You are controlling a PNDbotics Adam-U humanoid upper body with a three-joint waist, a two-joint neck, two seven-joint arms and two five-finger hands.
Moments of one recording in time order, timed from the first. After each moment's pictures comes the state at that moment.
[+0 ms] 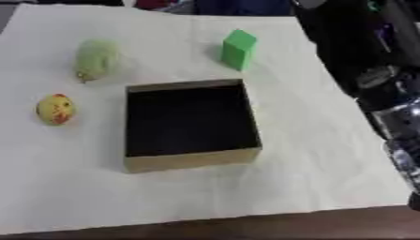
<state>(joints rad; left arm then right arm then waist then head) -0.17 0.25 0.15 -1.98 -0.25 -0.19 0.62 -1.34 -0.40 0.33 -1.09 0.71 -0.11 0.42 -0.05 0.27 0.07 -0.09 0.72</state>
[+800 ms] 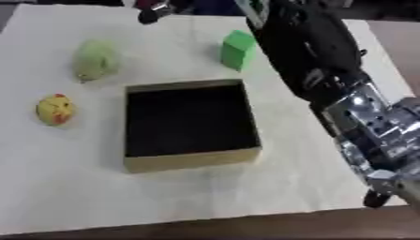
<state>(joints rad) -0.18 0.25 0.15 -1.98 -0.25 -0.19 0.61 -1.37 -0.29 0.29 -0.80 0.95 -0.26 0.57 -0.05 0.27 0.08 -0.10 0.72</state>
